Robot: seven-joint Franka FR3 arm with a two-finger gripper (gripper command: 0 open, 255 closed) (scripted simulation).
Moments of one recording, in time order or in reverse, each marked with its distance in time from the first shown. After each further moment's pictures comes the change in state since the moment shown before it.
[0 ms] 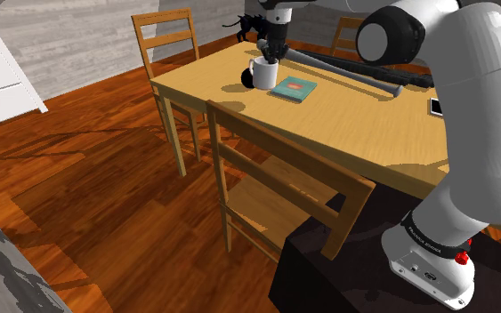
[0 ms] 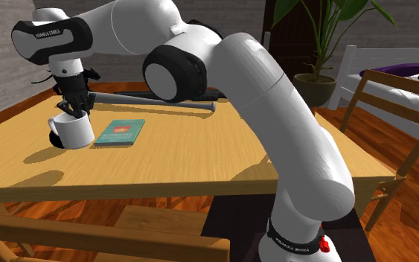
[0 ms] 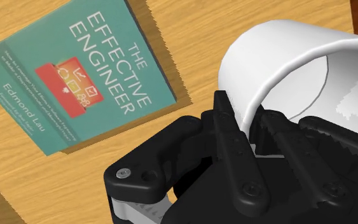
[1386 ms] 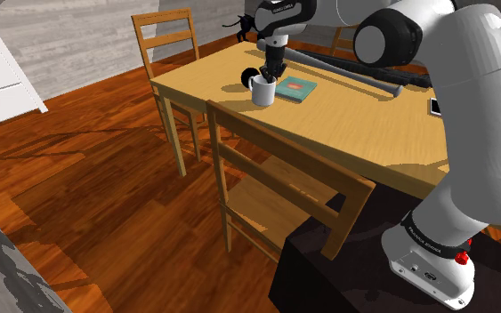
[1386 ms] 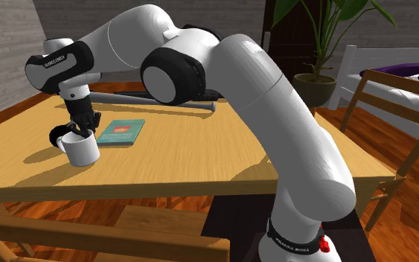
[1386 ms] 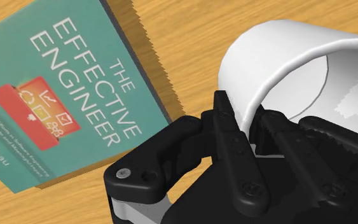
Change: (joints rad) arm 0.019 0.013 0.005 -0.175 0.009 0.185 -0.014
